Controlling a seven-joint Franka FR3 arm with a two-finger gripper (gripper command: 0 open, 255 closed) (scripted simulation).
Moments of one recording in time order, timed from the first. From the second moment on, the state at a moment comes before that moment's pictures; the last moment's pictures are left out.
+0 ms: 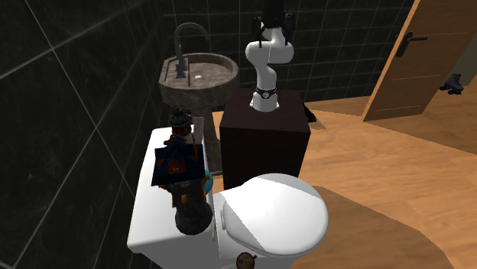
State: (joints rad) arm -0.02 -0.80 -0.05 -2.35 0.08 1.67 -0.07
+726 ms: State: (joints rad) arm -0.06 -0.52 -0.18 -2.27 0.06 1.81 -0.16
